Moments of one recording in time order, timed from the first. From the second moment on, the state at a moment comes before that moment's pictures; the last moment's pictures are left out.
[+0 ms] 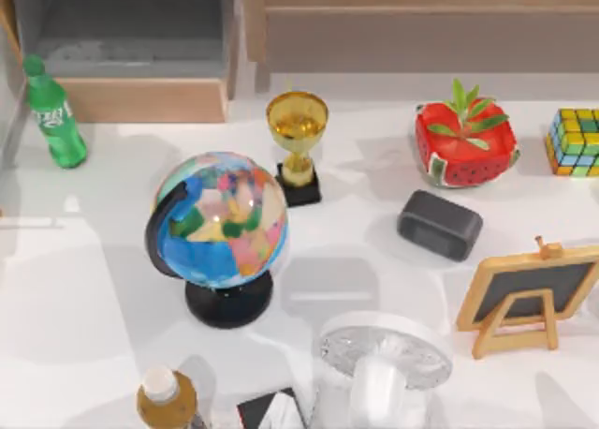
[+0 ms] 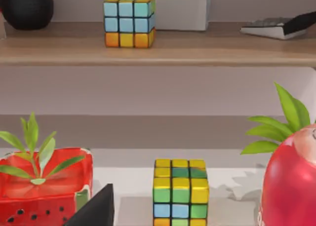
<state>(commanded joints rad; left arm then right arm) 0.33 2.58 2.53 -1.44 0.00 0.38 0.00 0.00 0.00 0.00 0.00 0.00</state>
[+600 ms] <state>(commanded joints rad) 0.36 2.39 2.55 -1.38 -0.05 0.41 0.00 0.00 0.00 0.00 0.00 0.00</state>
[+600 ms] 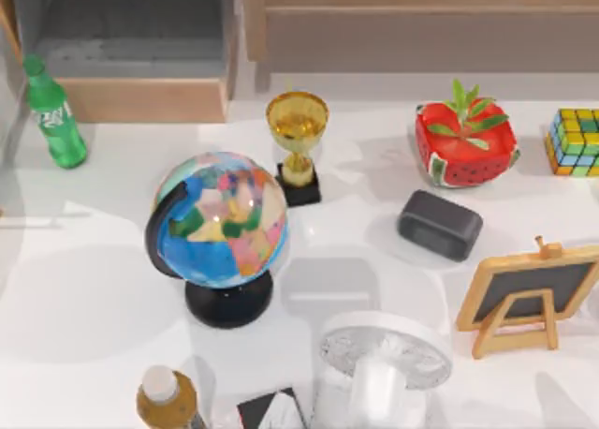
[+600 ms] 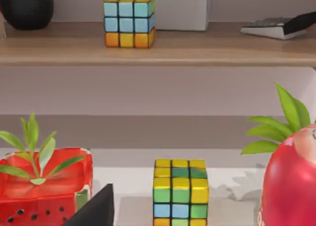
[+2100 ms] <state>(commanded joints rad) 0.33 2.63 2.46 -1.39 0.00 0.38 0.00 0.00 0.00 0.00 0.00 0.00</state>
